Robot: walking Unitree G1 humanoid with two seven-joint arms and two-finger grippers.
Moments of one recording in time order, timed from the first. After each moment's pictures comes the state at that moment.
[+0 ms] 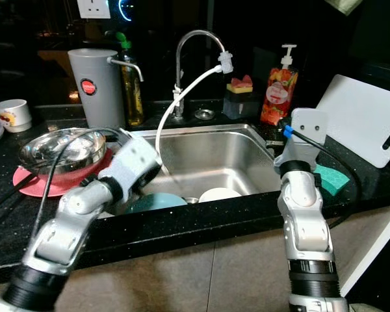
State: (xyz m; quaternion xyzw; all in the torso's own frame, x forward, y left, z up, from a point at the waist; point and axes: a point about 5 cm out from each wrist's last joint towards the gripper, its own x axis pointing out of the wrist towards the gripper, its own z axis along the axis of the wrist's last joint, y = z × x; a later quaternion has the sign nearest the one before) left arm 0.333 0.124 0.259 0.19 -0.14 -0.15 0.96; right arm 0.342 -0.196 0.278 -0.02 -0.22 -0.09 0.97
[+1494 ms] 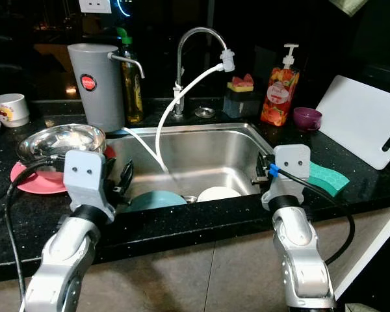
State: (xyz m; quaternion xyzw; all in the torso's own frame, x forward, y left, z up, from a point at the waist) left arm 0.286 0.144 0.233 0.04 -0.19 -0.03 0.98; right arm 0.312 -0.179 0.232 -0.03 -0.16 -0.01 0.99
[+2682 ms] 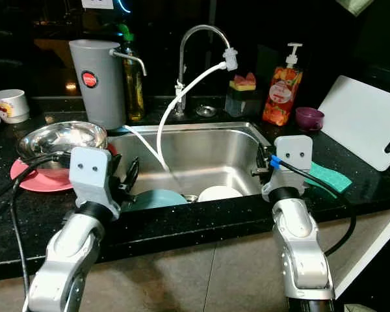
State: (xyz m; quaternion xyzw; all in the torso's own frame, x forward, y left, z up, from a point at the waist) left arm 0.287 0.136 0.238 0.04 -0.19 -0.05 0.98; right arm 0.316 -0.178 0.246 -0.03 -0.18 -0.01 0.98
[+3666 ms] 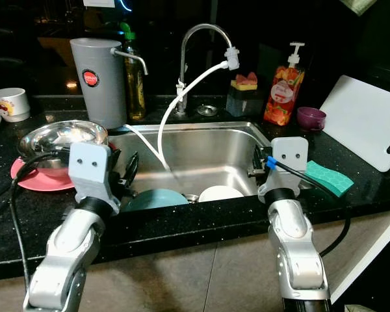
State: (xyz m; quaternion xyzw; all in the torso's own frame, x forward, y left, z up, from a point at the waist) left arm 0.290 0.135 0.246 0.04 -0.21 -0.05 0.98; right arm 0.317 -0.172 0.242 -0.02 -0.18 -0.01 0.98
